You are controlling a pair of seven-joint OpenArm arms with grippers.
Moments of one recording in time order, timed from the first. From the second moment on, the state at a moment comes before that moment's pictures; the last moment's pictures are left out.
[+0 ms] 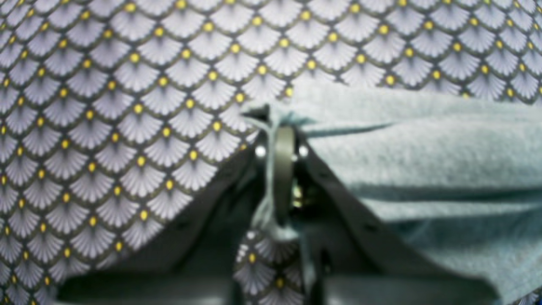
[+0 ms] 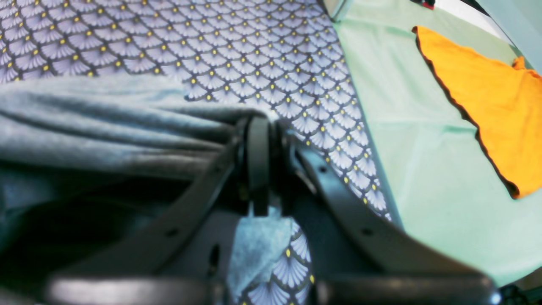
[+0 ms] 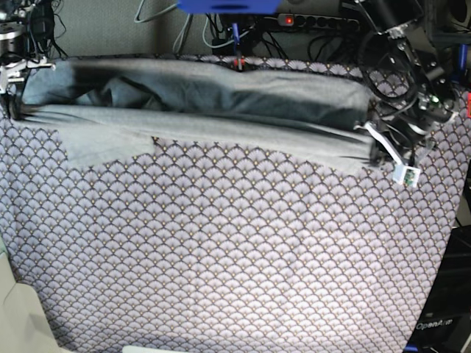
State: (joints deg) left arm 5.5 -5.6 -31.8 96.0 -11.1 -40.3 49.2; right arm -27.5 2.8 55.1 93.3 -8.9 40.5 14.9
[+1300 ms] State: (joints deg) left arm 10.0 -8.2 -31.2 88.9 -11.9 -41.1 48.4; right arm -30.4 2.4 60.3 68.4 -10.4 41.6 35.0
